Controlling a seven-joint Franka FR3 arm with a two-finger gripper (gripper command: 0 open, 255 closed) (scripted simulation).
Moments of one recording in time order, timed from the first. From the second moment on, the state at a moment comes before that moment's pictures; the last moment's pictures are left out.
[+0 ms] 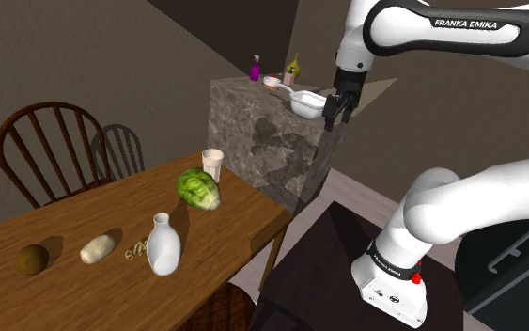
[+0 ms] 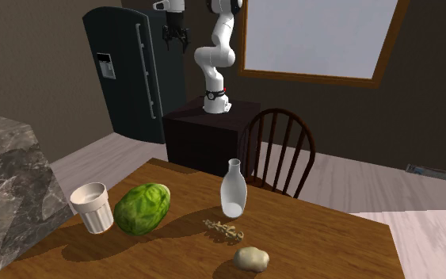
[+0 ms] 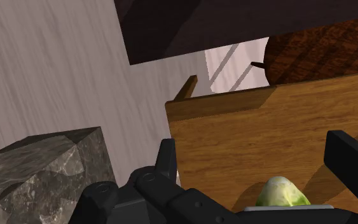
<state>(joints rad) -0.02 -0.75 -0.06 -2.44 -0.12 1.62 0.09</state>
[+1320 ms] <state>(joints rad) 0.10 -0.29 0.18 -2.41 0.02 2.03 0.43</state>
